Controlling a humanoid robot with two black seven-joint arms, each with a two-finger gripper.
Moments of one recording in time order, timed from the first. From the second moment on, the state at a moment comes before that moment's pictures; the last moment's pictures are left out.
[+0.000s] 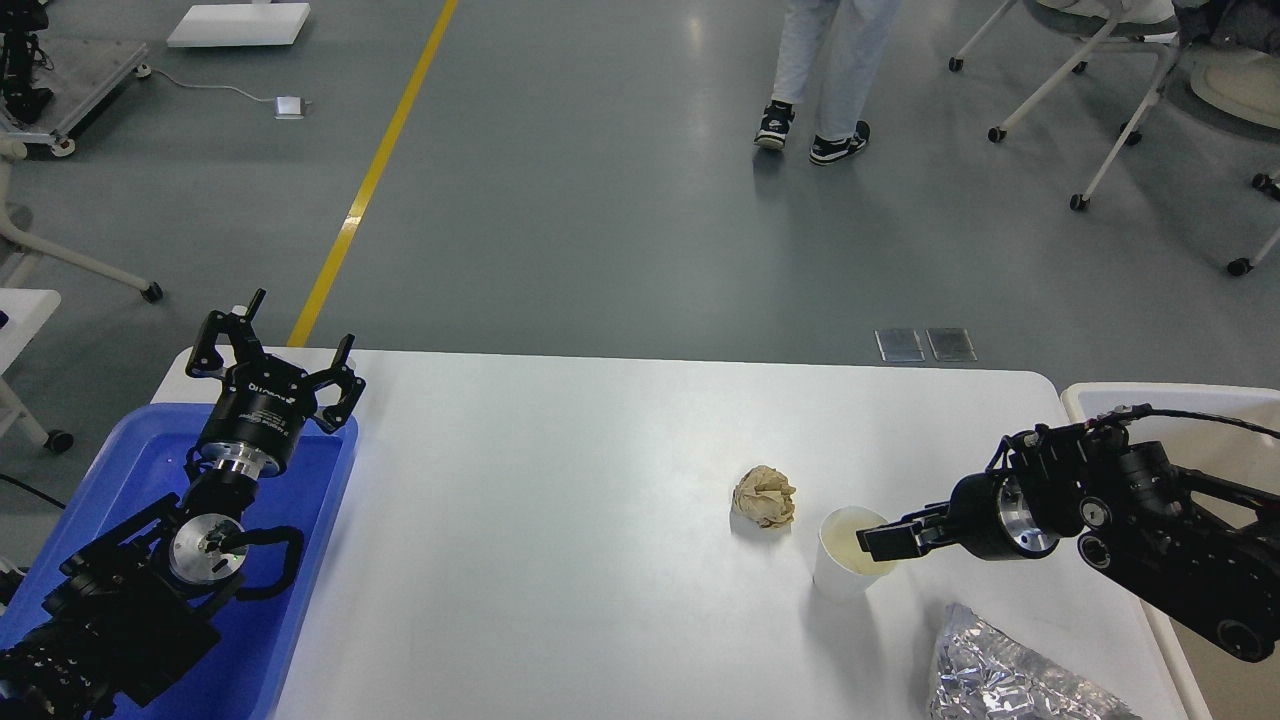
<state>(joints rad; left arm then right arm) -0.58 0.34 -0.74 -0.46 -0.16 -0.63 -0.53 0.72 -0.60 0.44 1.18 -1.83 0.52 0.11</state>
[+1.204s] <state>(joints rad) -0.58 0.34 -0.74 -0.46 -0.16 -0.63 -0.53 0.72 -0.60 0.39 1.13 -1.90 0.45 0.20</state>
